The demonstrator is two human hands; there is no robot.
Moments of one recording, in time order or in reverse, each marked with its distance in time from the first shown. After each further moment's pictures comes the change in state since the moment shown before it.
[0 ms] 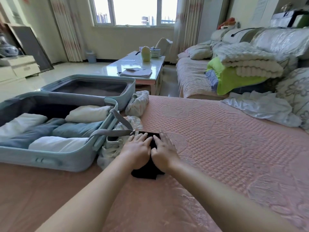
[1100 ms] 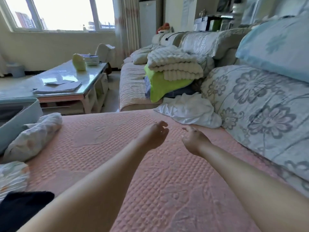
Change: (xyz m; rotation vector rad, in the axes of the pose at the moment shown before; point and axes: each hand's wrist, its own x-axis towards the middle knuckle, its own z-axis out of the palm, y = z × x) left_hand 0.232 0.338 -0.063 -0.527 0.061 0.301; right_hand 0.036 0.328 -0.301 -0.152 0.260 0.368
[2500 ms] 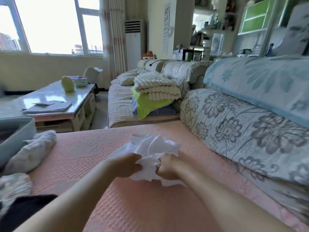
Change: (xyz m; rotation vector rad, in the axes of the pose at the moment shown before) left_hand -0.114 -0.014 -0.050 0.207 -0.371 0.121; right_hand -0.143 -0.069 -0.024 -0.170 -0.208 -0.172
